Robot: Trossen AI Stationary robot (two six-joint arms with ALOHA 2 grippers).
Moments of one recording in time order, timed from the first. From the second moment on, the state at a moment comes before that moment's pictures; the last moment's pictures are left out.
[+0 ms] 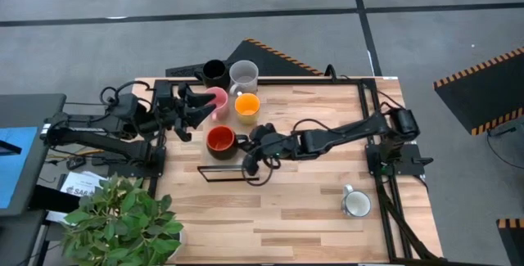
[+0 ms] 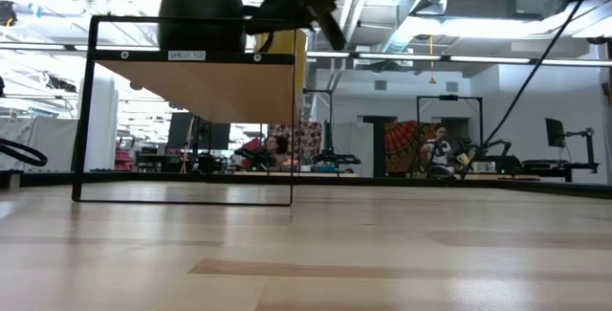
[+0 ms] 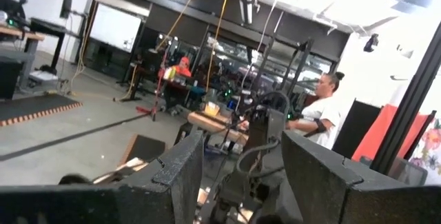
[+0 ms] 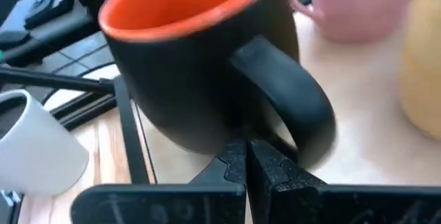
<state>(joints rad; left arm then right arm) -0.03 0.80 0.83 0.33 -0.30 -0.29 0.13 1.81 1.36 -0.02 0.36 0.52</state>
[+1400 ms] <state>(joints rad) -0.03 0.80 0.83 0.32 -0.30 -0.29 0.38 1.12 1.03 -1.07 0.02 0.93</state>
